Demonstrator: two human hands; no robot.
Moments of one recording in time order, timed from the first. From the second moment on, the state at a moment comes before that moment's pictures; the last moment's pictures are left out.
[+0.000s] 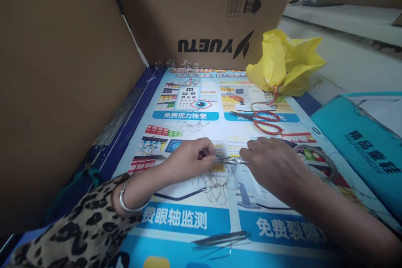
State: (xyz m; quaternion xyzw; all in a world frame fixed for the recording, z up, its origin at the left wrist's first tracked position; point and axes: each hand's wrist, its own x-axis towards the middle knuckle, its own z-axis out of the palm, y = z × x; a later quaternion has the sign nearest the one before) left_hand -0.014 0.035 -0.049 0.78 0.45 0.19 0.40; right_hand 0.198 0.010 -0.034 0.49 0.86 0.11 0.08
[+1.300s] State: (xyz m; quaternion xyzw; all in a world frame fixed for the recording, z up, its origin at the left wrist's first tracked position) left_hand -0.011 0.030 -0.062 0.87 0.47 0.13 0.10; right_hand 0.189 0.013 -0.040 0.44 0.89 0.12 0.03
